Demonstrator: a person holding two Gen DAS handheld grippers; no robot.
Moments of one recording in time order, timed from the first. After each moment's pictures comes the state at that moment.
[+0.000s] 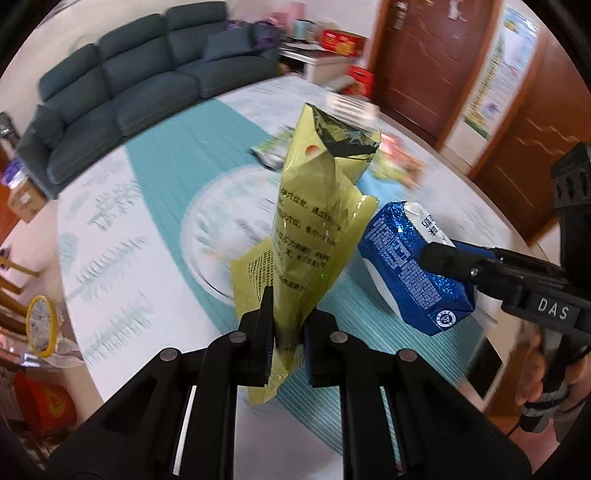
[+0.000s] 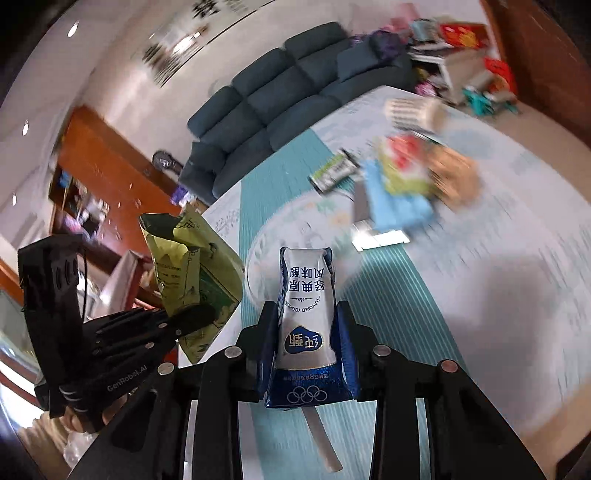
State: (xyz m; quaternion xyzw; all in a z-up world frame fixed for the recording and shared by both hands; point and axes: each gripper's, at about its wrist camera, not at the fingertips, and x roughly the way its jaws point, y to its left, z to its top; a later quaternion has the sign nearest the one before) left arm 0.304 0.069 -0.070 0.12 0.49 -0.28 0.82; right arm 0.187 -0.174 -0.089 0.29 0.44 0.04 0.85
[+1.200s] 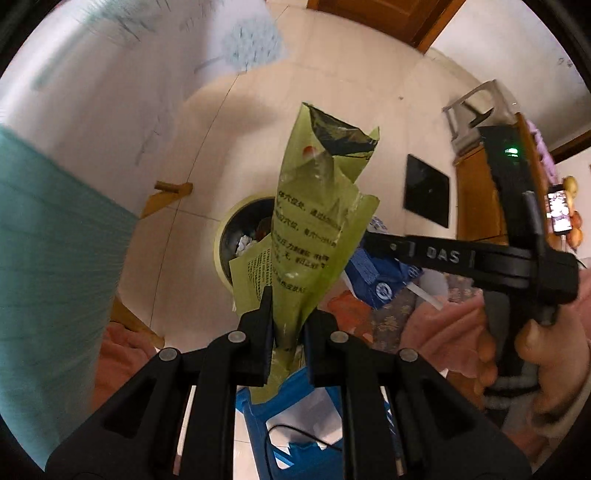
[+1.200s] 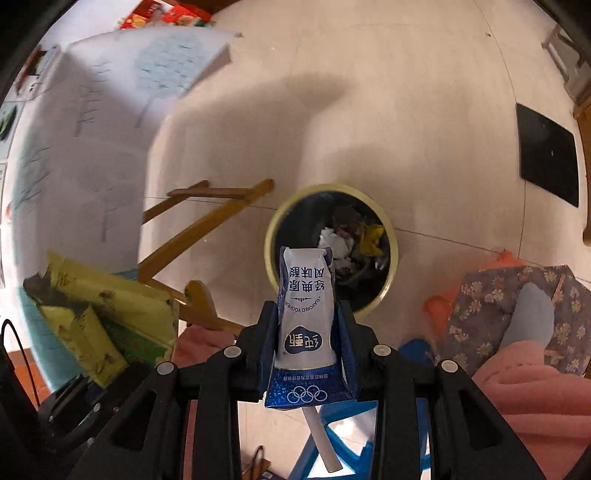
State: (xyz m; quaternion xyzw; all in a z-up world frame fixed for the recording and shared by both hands) left arm -0.035 -0.173 -0.287 0.33 0.57 -0.47 0.59; right arm -0.214 -0.320 -0.363 0.55 0.49 -0.30 0.61
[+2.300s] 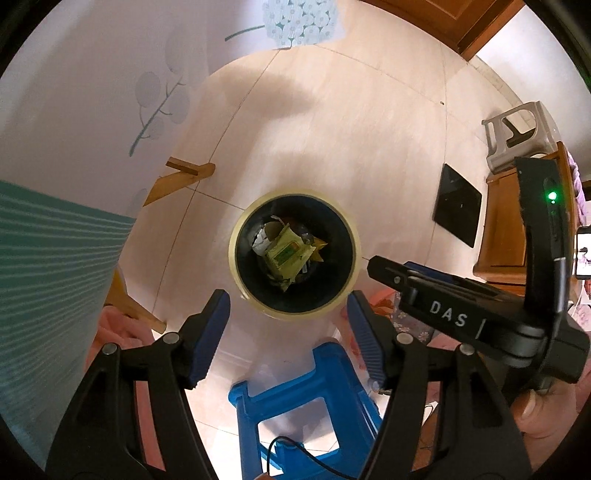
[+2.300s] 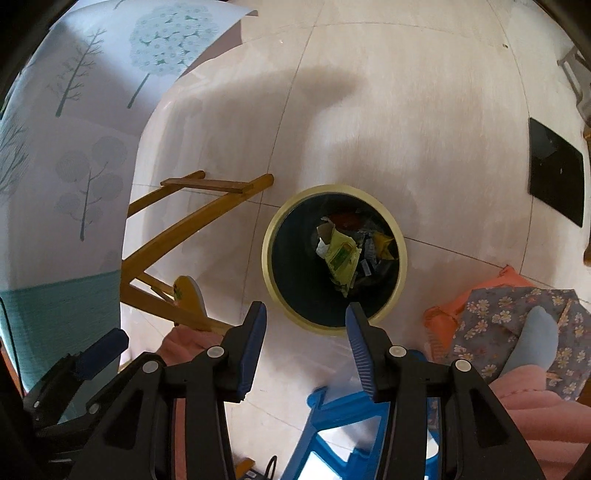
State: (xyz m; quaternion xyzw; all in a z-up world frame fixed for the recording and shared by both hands) left arm 0.015 -0.201 -0.333 0.31 0.60 -0.41 0.61; right arm -0.167 -0.323 -0.392 0.51 0.51 -0.29 0.63
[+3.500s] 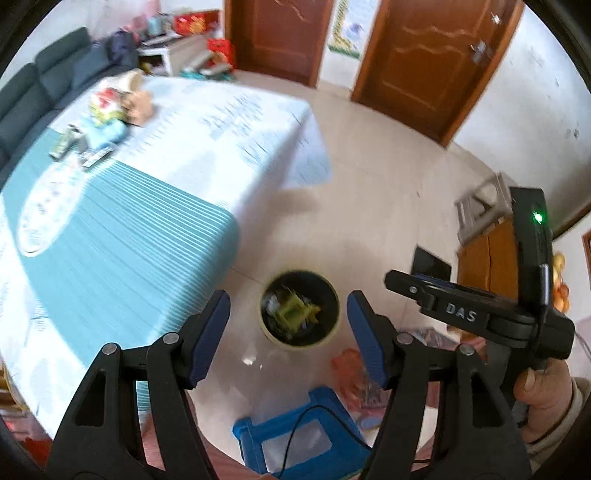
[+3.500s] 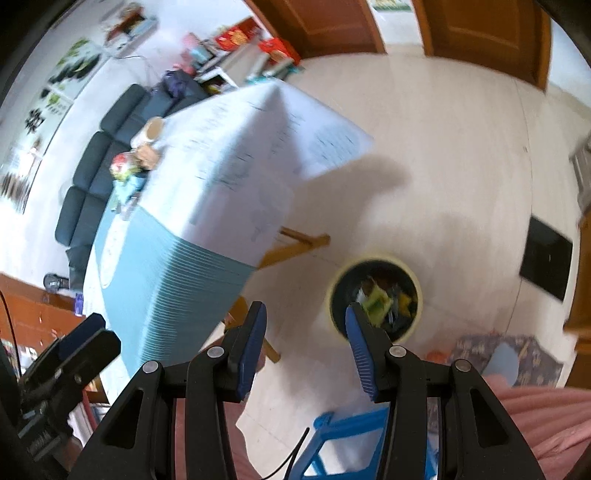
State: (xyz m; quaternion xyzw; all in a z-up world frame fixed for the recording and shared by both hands) left arm 0.020 -0.064 -0.076 0.20 0.48 -0.45 0.73; right arm -0.158 -0.244 -0.126 0.41 0.44 -0.27 0.76
